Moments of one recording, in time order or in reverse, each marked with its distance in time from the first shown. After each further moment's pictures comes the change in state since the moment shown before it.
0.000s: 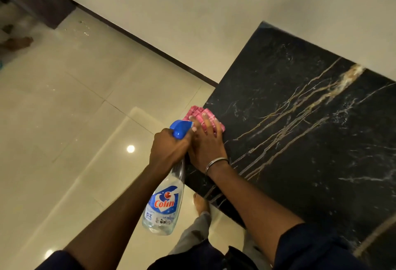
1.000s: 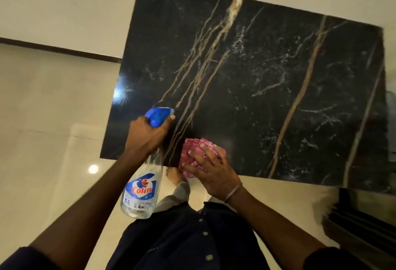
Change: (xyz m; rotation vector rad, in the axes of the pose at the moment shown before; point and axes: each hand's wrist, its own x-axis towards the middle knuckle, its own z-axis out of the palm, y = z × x) left_hand -0.072 0.035 0.066 0.064 -0.410 0.345; right_hand -0.275 0.027 0.046 -0.029 0.031 0.170
